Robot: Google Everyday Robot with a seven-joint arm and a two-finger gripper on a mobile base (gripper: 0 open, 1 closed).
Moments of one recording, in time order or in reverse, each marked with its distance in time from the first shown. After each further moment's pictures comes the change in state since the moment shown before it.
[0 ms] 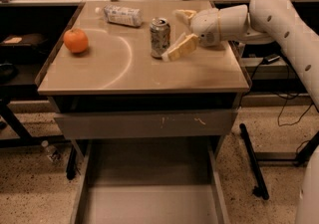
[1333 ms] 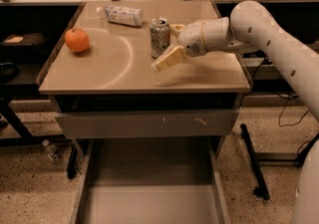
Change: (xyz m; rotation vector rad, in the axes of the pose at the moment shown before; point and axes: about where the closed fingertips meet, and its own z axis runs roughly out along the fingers) arm 0.042 0.004 0.036 0.042 0.100 0.084
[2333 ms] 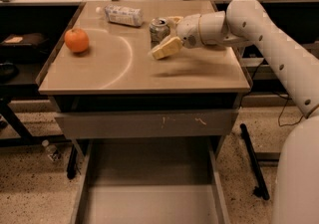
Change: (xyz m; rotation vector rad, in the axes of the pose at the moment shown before) arm -0.011 -0.037 0.011 0.050 -0.036 -0.014
